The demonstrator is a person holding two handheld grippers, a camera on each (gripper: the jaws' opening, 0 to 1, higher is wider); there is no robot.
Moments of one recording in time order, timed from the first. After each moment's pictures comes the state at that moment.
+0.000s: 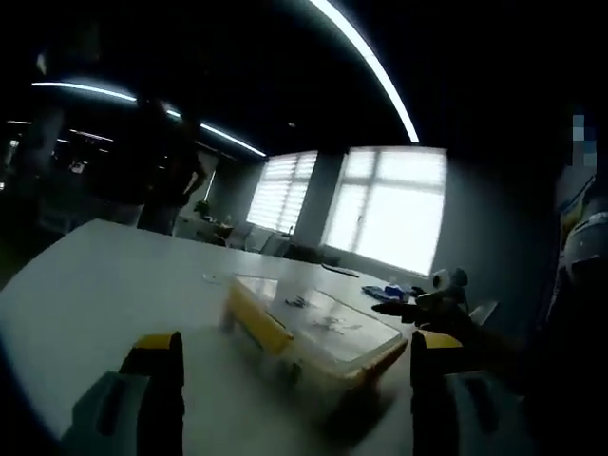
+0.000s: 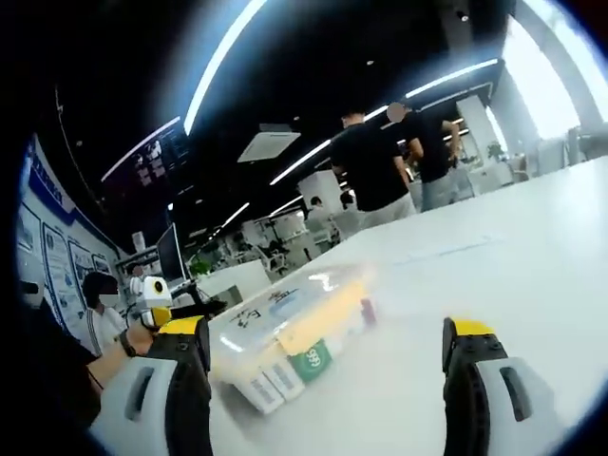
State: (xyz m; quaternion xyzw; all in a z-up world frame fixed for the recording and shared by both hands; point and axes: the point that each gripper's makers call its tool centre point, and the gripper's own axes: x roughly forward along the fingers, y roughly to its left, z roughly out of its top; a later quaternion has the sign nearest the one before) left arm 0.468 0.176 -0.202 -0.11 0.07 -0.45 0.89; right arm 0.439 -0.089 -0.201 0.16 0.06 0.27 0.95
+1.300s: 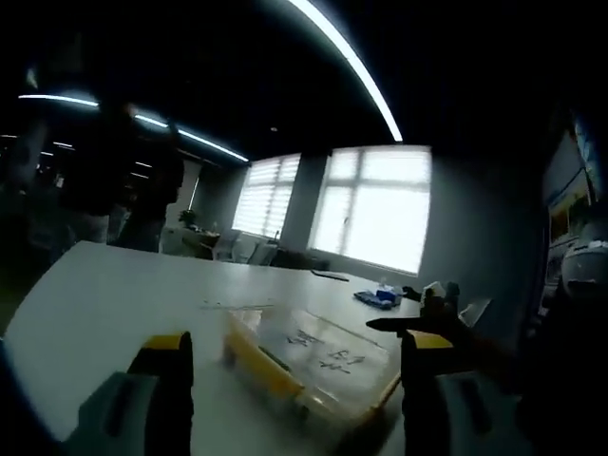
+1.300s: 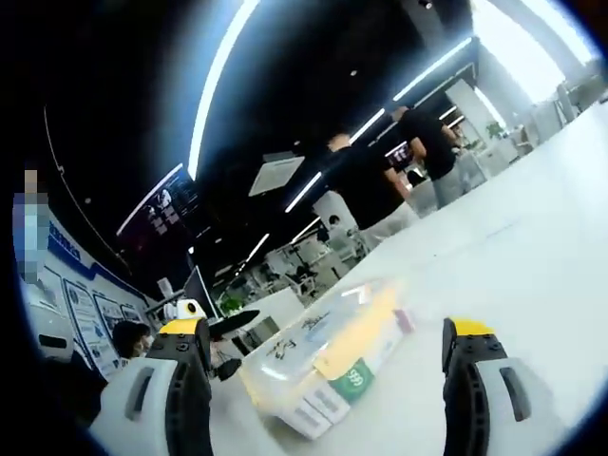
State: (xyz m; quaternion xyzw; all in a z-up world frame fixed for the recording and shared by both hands) left arm 0.496 0.166 -0.165 -0.11 0.06 -0.48 0.87; right arm 0.445 -0.067 -0.184 0.27 0.06 0.32 0.91
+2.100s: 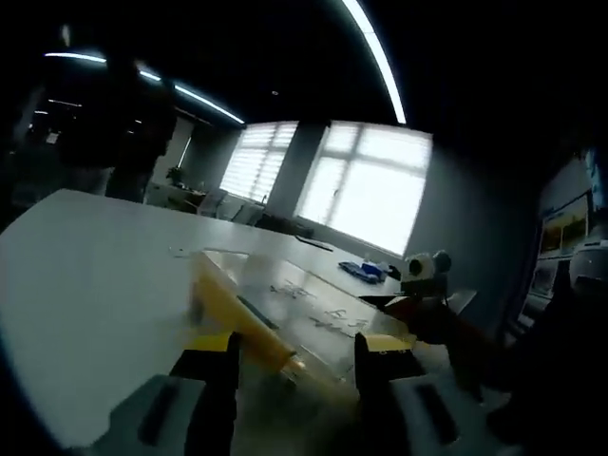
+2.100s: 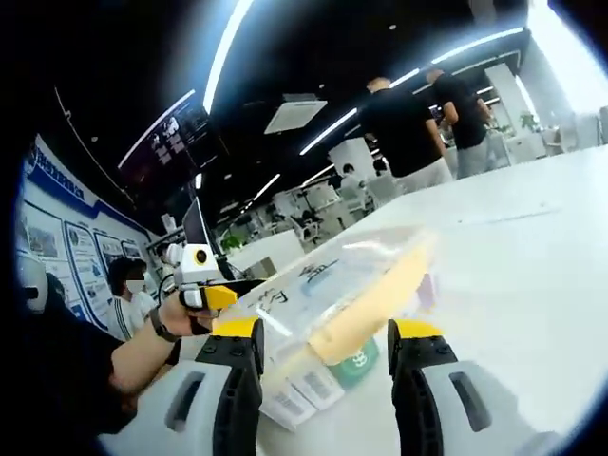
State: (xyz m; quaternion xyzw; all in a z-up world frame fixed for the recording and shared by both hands) left arm 0.494 0.122 -0.227 -0.11 0.15 -0.51 0.84; right arm 0.465 -0.024 -0.227 0.16 0.13 0.37 0.91
